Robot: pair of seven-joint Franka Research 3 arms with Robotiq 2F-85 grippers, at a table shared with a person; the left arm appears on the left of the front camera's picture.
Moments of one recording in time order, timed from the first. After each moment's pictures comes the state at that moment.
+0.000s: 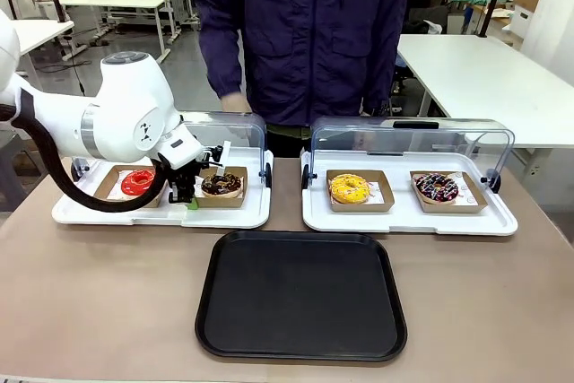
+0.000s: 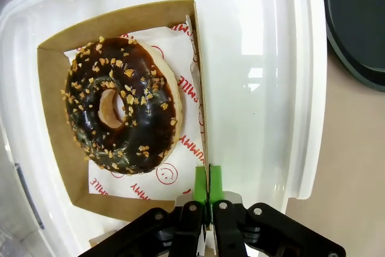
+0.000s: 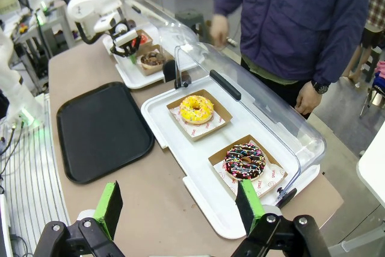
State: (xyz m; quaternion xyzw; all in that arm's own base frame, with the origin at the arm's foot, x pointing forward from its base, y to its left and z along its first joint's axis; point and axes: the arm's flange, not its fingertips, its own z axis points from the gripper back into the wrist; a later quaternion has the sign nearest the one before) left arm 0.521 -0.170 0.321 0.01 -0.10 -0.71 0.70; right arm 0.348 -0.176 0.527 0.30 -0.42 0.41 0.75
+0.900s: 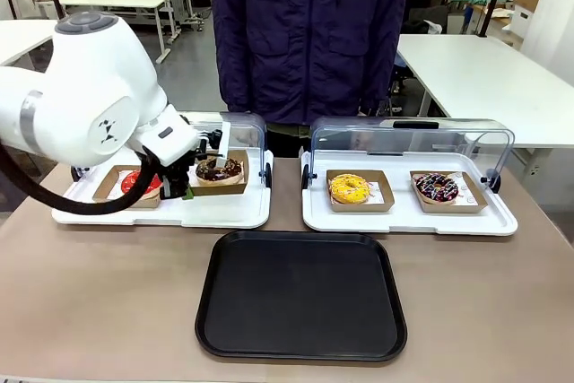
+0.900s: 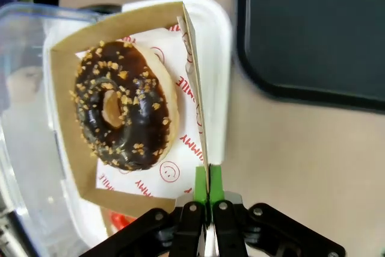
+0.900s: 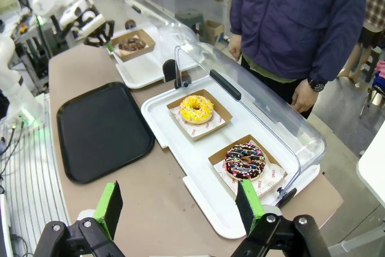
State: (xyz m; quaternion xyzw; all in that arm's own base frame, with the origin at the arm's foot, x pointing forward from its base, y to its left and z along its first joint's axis) left arm 0.410 -0.196 0.408 0.06 -0.15 -0.68 0.71; right arm 0.348 -0.176 0.527 0.30 -0.42 0.41 0.75
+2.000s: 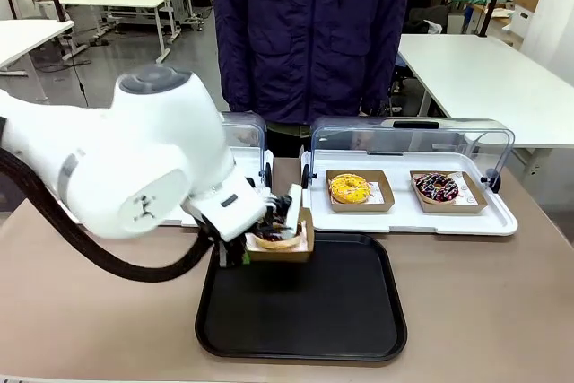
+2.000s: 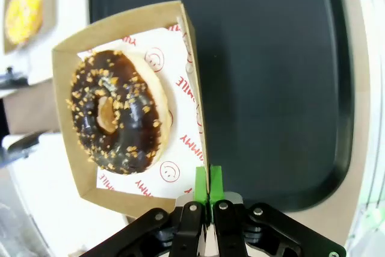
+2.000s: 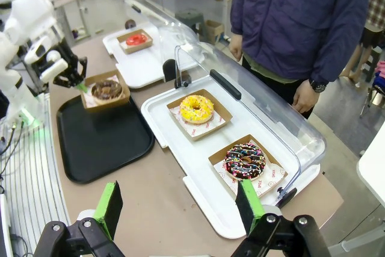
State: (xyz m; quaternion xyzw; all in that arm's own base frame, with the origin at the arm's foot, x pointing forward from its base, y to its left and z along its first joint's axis) left arm 0.304 -0.312 0.372 0.02 -0.14 -0.74 0.66; right arm 0.348 -0.176 0.527 0.30 -0.42 0.41 0.75
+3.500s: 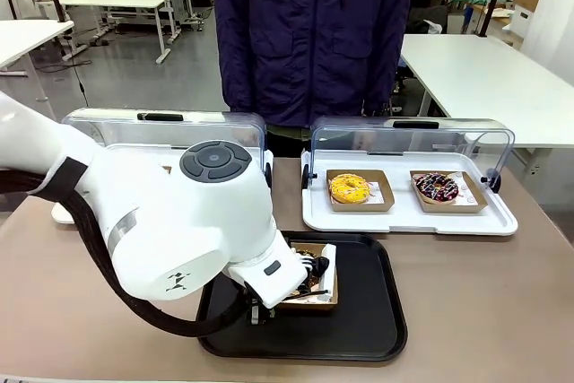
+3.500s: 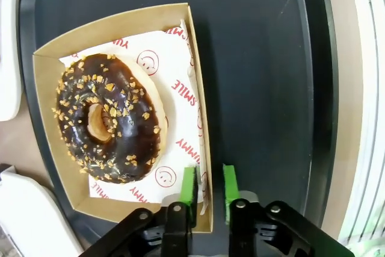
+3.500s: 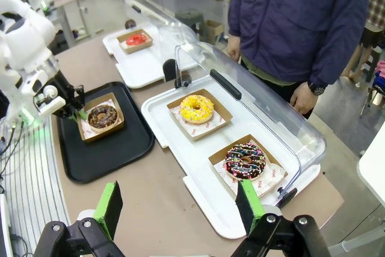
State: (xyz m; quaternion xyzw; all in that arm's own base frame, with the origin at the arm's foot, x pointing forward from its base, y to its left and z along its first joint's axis) left arm 0.265 -0.356 0.311 0.02 -0.12 -0.74 0.67; right arm 0.348 -0.176 0.527 0.30 -0.42 0.41 0.75
